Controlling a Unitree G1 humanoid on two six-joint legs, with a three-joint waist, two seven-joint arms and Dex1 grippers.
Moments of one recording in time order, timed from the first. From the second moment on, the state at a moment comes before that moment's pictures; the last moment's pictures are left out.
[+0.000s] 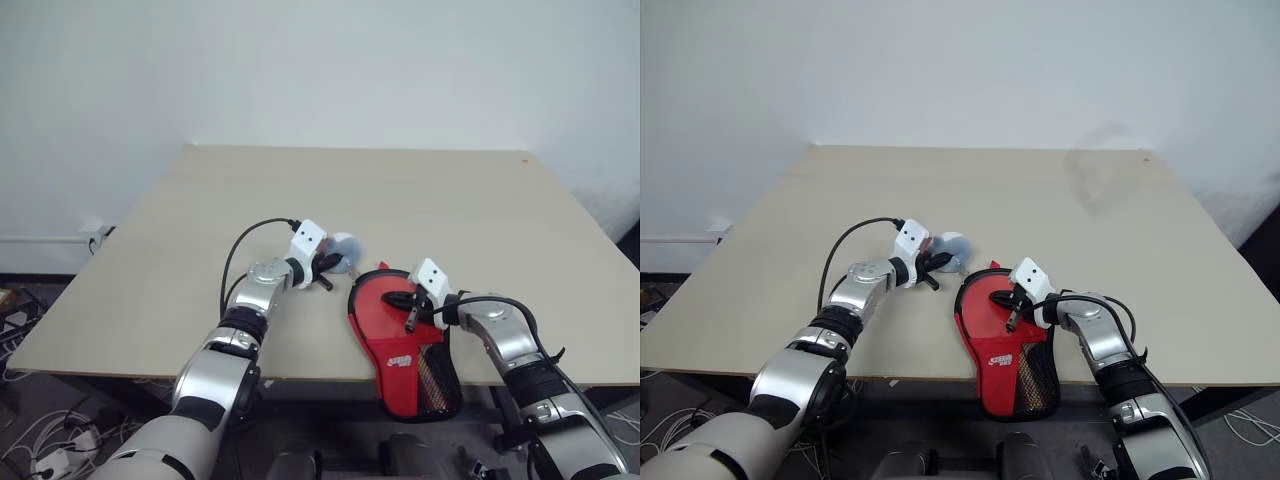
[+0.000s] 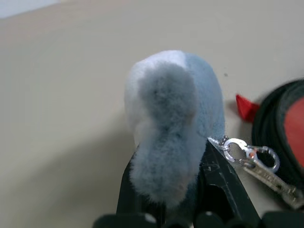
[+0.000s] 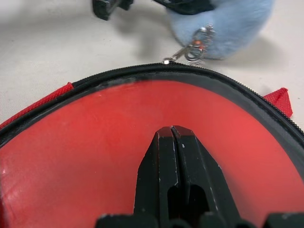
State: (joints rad) left arm -0.86 0.16 -0.09 1.08 -0.04 -0.07 -0.64; right arm -0.42 -0.38 0.23 0.35 0.09 0.20 0.92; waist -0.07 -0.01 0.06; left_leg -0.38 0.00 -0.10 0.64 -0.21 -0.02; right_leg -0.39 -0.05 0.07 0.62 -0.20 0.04
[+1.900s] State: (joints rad) left arm -1.01 -0.01 0.03 1.30 0.02 -0.13 -0.35; right arm -0.40 -0.37 0.23 0.33 0.09 0.20 0.88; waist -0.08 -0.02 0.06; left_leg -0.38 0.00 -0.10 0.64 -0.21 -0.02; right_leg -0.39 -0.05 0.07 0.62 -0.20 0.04
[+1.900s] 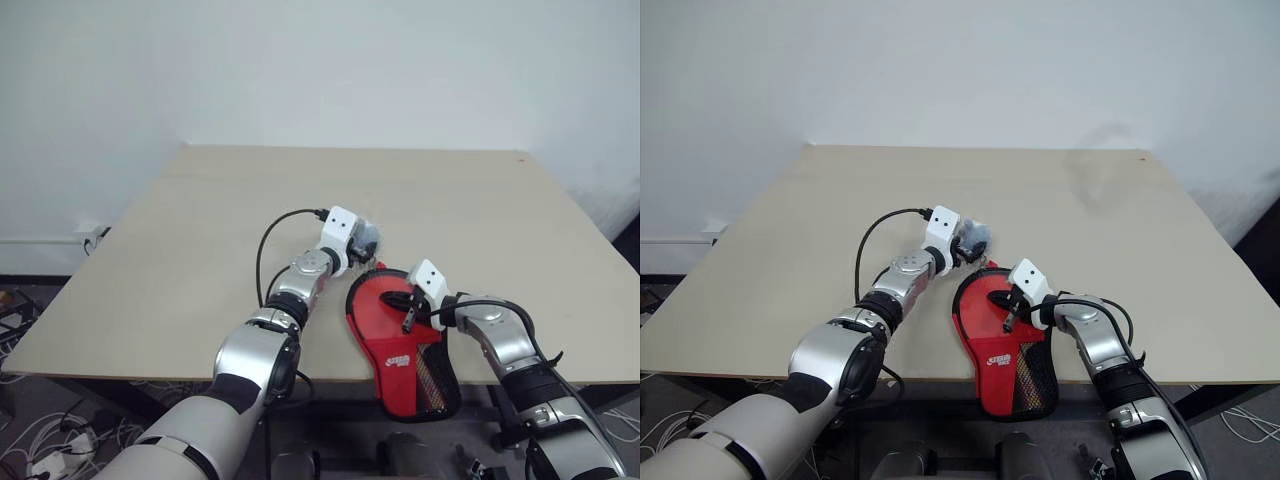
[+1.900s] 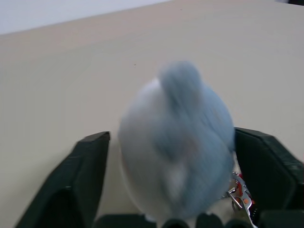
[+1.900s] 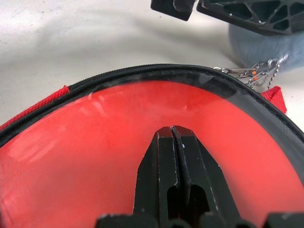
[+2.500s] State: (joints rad) left arm -0.98 0.04 0.14 1.16 -0.12 -0.19 -0.57; right arm -0.43 -0.35 0.23 0.38 0.09 0.18 0.87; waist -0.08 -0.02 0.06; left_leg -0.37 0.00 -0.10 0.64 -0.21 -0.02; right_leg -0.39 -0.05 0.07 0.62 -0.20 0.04
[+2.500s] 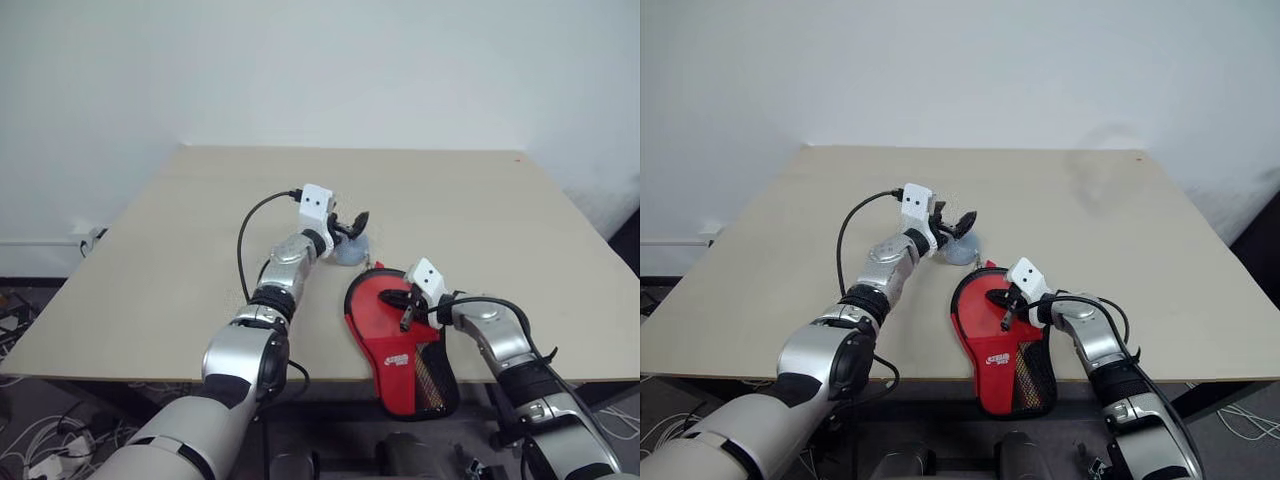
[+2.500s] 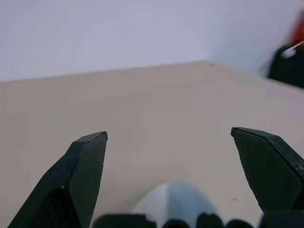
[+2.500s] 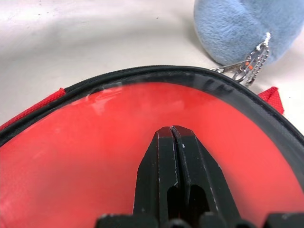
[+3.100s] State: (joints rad) left arm -0.76 0.04 -0.05 0.83 -0.13 -0.08 -0.90; right arm -0.41 -0.40 0.11 0.36 0.09 0.23 0.73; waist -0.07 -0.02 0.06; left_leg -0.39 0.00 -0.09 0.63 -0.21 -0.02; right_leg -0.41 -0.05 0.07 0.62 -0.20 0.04
